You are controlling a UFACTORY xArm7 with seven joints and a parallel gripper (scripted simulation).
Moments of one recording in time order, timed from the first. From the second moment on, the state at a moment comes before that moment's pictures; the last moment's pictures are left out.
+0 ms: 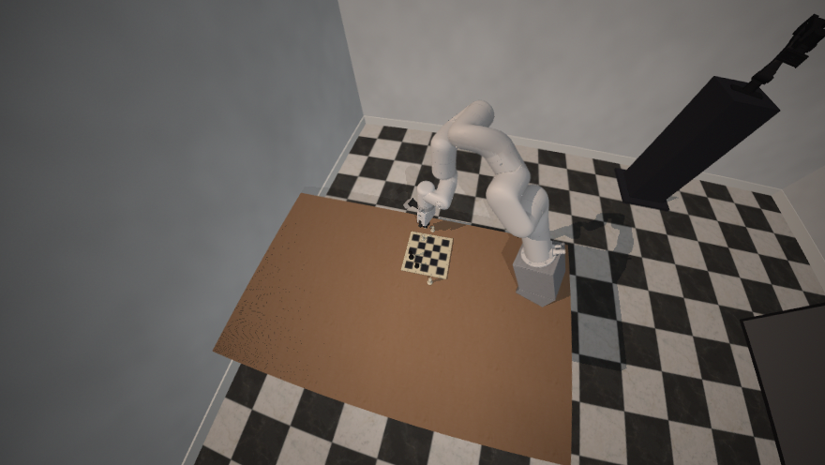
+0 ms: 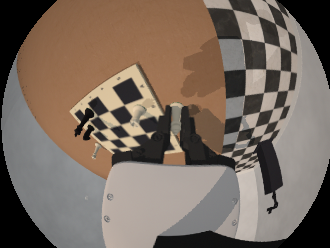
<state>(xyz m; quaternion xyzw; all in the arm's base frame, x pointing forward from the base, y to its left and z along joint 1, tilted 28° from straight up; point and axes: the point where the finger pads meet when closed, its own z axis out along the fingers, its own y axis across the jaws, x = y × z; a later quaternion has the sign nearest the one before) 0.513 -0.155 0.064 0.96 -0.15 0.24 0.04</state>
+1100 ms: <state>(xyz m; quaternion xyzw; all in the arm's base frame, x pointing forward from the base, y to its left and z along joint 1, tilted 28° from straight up) 0.479 -0.144 0.129 0.96 -0.16 0.24 0.03</state>
